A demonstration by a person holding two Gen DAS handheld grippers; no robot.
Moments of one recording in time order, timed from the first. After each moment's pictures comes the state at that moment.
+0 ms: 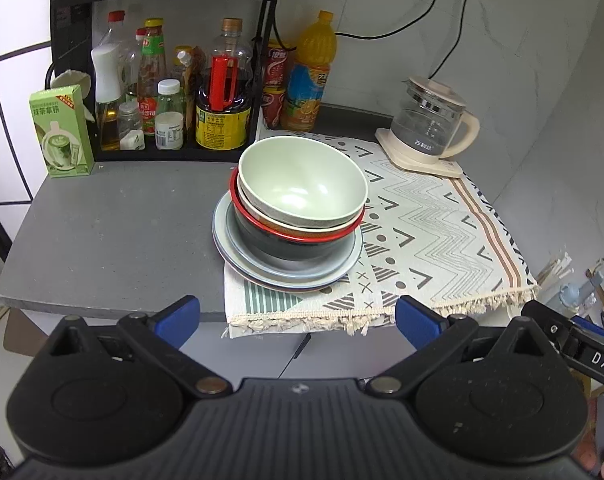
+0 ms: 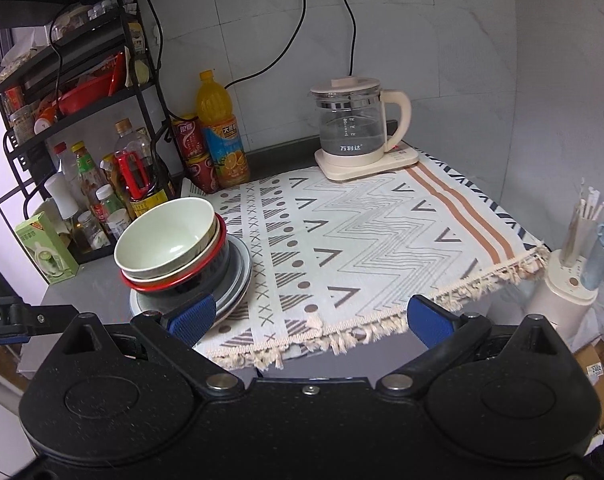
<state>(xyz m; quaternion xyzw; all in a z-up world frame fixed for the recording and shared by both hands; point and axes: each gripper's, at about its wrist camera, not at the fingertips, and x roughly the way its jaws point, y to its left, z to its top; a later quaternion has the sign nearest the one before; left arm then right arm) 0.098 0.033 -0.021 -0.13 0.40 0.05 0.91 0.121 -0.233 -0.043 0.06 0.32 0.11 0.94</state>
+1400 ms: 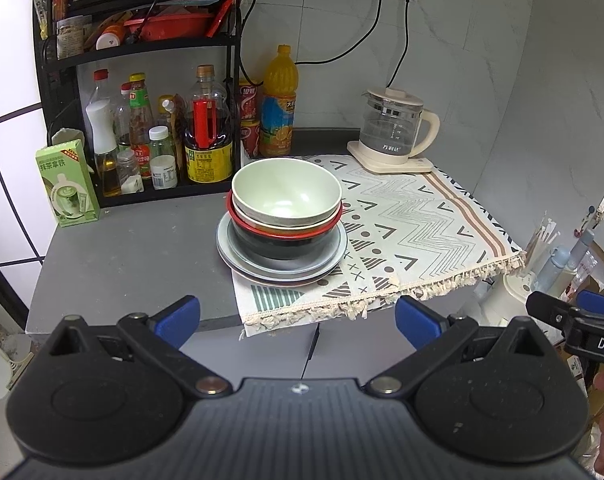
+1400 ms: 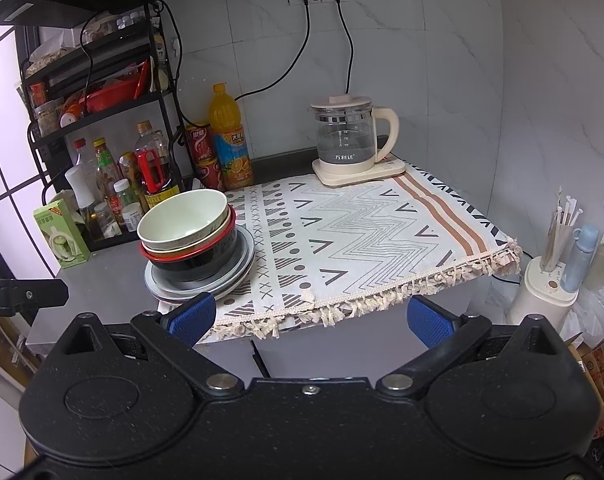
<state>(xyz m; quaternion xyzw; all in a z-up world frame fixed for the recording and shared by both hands) 0.033 0.021 -0.002 -0.05 0.35 0.01 0.93 0.050 -0.245 -0.034 0.05 0.29 0.11 0.95</state>
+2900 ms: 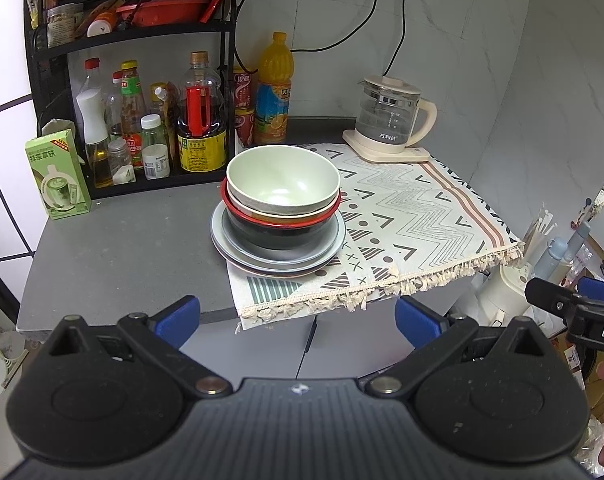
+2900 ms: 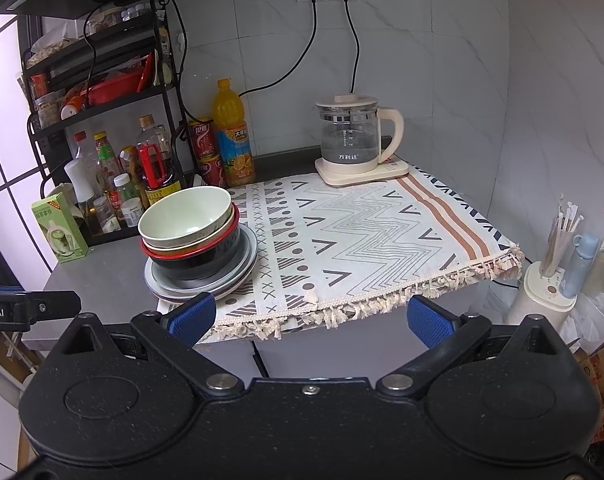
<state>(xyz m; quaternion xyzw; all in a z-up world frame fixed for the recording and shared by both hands) 0.041 0.022 -0.013 -0.06 0.36 0.00 0.93 0.052 -0.238 -0.033 0.03 0.29 0.11 0.95</state>
